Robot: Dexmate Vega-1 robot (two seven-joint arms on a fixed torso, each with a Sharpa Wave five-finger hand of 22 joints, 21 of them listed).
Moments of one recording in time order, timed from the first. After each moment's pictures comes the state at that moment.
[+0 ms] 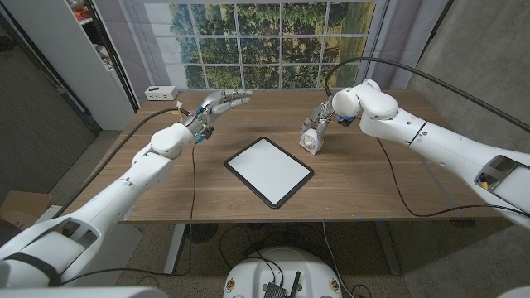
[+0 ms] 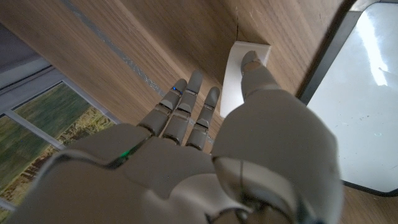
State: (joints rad) left arm 0.70 0.65 0.45 -1.35 -0.44 -0.38 -0.22; left_hand 1.05 0.14 -0.11 0.06 0.45 0.73 -0.15 0.19 0.32 0.49 -0.14 0.33 0.48 0.36 -0.05 0.28 0.27 0.17 0.10 0.57 0.20; right arm -0.27 -0.72 -0.96 -1.75 -0.80 -0.30 0.92; right_hand 1.05 0.13 0.26 -0.15 0.18 0.36 -0.35 0.36 0.31 0.39 -0.14 0.60 0.62 0.53 -0.05 0.37 0.81 0.38 -0.04 0.31 0.19
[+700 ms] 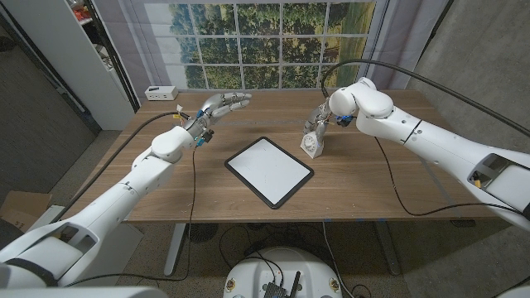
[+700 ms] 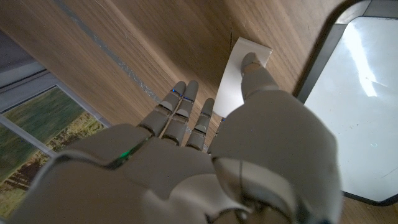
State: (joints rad) left arm 0.72 0.65 0.45 -1.37 -0.43 -0.37 -0.19; left_hand 1.05 0.14 -0.12 0.07 0.44 0.73 -0.15 0.20 0.31 0.49 -0.14 0.33 0.48 0.36 -0.04 0.28 0.26 0.17 0.10 0.57 0.20; right arm -0.26 -0.70 -0.96 -1.73 -0.82 -0.28 0.98; right_hand 1.06 0.10 0.26 -0.16 0.18 0.34 -0.21 0.22 0.33 0.19 -0.11 0.48 0.60 0.36 -0.04 0.29 0.80 0.34 -0.01 0.29 0.19
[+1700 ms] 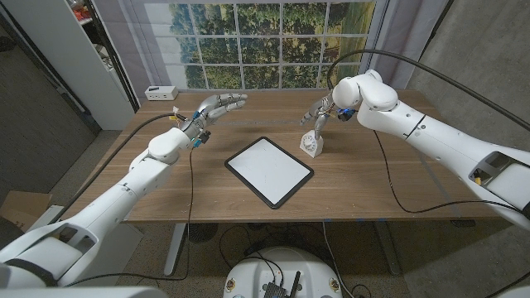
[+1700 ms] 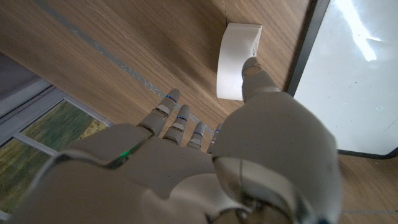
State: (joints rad) left arm 0.73 0.65 0.43 -1.33 -0.45 -0.39 -0.20; left_hand 1.05 0.14 -0.13 0.07 0.44 0.73 -0.15 0.20 0.30 0.49 -0.14 0.32 0.48 0.36 -0.04 0.28 0.26 0.17 0.10 0.57 0.20; right arm -0.27 -0.70 -0.89 -1.78 -0.72 -0.41 0.98; right_hand 1.05 0.04 0.25 -0.15 0.18 0.07 -0.22 0.18 0.26 -0.13 -0.08 0.32 0.58 0.04 -0.03 0.18 0.70 0.23 0.03 0.25 0.20
